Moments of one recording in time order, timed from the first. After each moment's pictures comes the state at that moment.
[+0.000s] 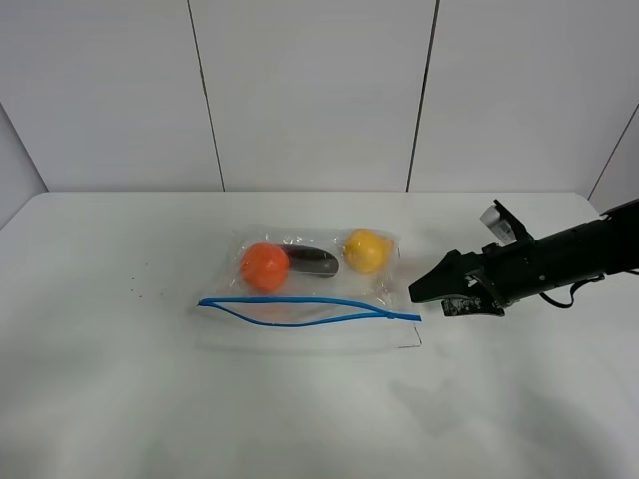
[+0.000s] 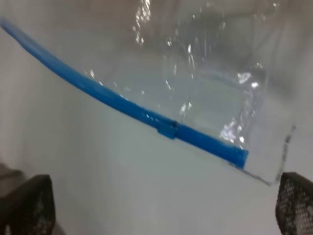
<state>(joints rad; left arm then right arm) 0.09 -0.01 -0.49 0.01 1.06 0.02 -0.13 1.92 -0.88 1.25 0.98 -1.22</state>
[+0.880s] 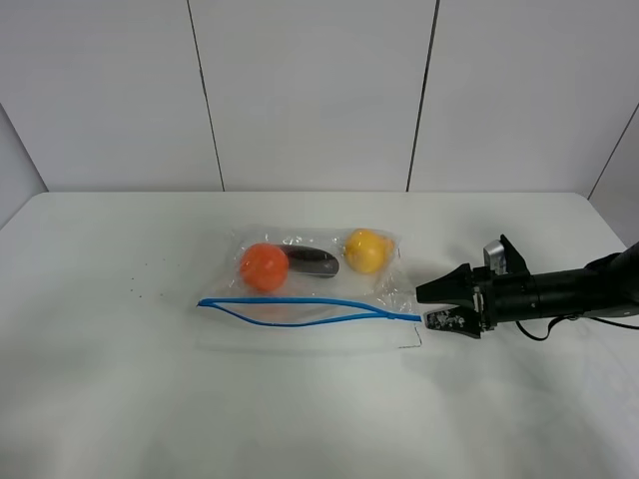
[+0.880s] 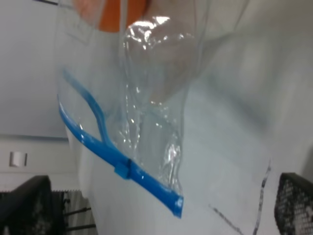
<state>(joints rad) 0.09 -0.01 -0.49 0.01 1.06 0.02 -0.21 2.27 -0.98 1.41 1.20 -1.42</state>
